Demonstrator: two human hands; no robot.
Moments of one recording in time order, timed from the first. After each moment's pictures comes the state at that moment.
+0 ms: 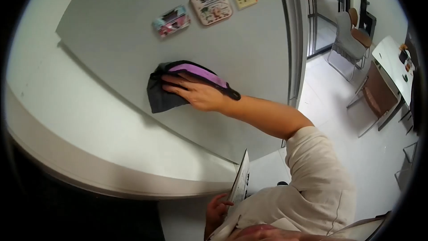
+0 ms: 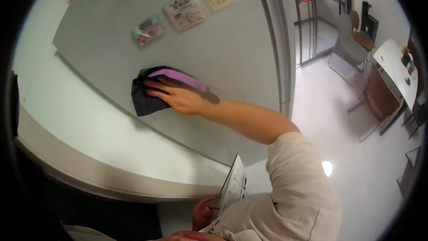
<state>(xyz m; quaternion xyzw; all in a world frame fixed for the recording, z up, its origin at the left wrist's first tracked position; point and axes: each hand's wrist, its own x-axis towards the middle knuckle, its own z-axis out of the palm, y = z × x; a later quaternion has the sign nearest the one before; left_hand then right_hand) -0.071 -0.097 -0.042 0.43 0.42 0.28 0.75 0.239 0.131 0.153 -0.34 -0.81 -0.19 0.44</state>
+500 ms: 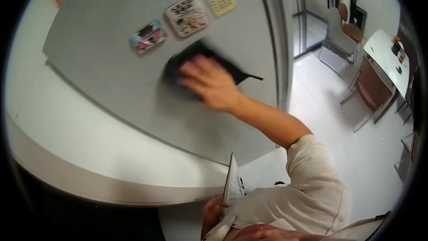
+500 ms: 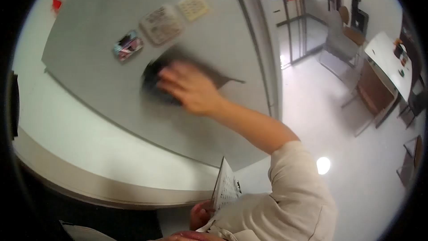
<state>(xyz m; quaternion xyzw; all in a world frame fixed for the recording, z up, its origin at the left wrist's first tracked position) -0.060 -0.088 -0.089 0.44 0.42 0.27 0.75 0.315 0.100 0.114 -0.45 -0.67 -0.40 0.43</state>
